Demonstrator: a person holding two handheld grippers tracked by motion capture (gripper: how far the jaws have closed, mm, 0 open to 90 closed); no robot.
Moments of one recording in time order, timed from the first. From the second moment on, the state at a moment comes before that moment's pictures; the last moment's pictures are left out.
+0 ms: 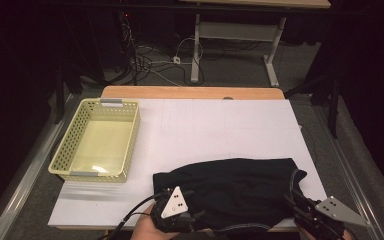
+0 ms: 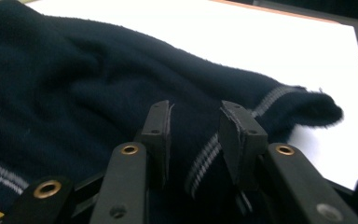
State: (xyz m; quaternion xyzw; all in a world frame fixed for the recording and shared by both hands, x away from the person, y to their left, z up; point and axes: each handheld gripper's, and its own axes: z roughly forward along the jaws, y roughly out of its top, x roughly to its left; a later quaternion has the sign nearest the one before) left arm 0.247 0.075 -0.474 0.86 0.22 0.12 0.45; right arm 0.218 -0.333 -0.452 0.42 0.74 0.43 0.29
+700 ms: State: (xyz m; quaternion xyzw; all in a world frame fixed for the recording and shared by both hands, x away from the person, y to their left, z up) left arm 0.259 0.081 -0.459 0.85 0.19 0.13 0.47; right arm 0.204 -0.346 -0.473 0.44 0.76 0.40 0.28
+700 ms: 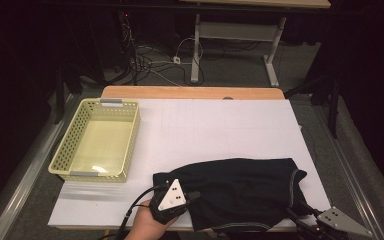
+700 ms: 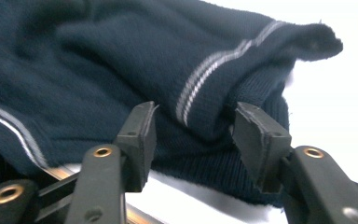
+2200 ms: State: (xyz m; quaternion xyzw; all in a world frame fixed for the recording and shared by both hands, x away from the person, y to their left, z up) left arm 0.389 0.105 -0.418 0.81 0.35 0.15 0.45; right arm 0.374 -0.327 -0.398 0.43 0.74 0.40 0.32
